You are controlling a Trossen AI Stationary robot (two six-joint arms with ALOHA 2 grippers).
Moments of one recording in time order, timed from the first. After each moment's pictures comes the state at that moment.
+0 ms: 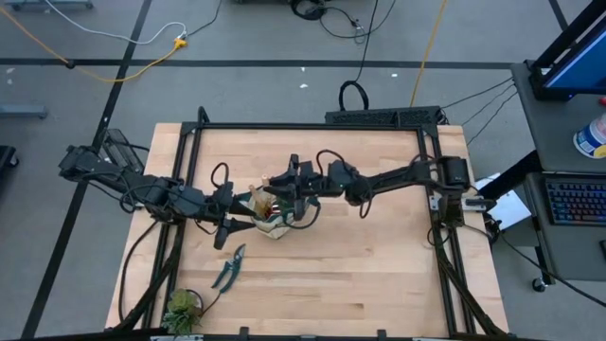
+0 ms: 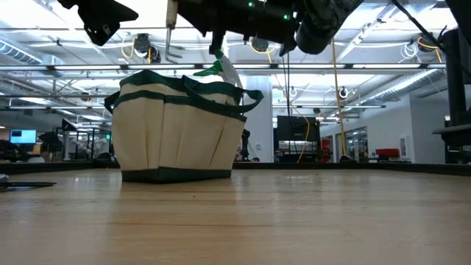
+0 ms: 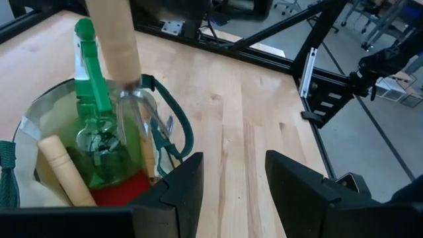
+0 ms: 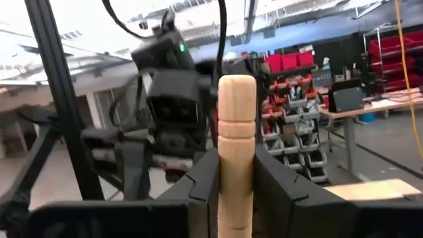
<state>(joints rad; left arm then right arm) -0.34 0.85 0.67 -0.21 -0.22 -0.42 -0.05 1.91 1.18 1.03 -0.15 0.25</state>
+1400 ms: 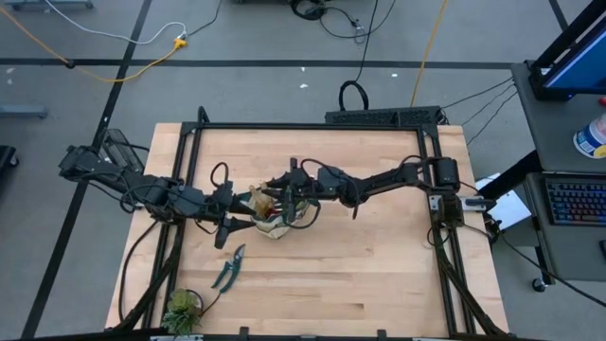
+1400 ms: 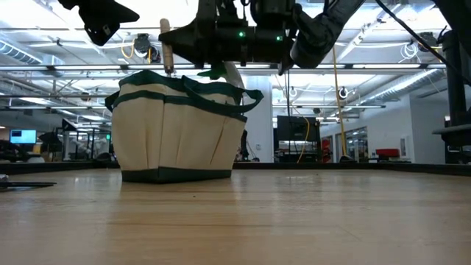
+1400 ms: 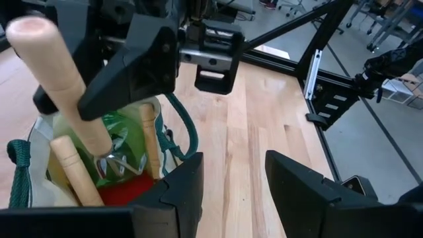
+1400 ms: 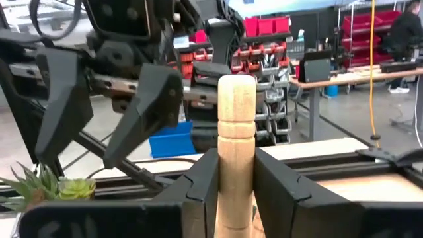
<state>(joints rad) -0.34 0.85 0.67 -0.21 -0.24 -0.42 -0.06 1.99 1.18 0.94 -0.08 0.14</state>
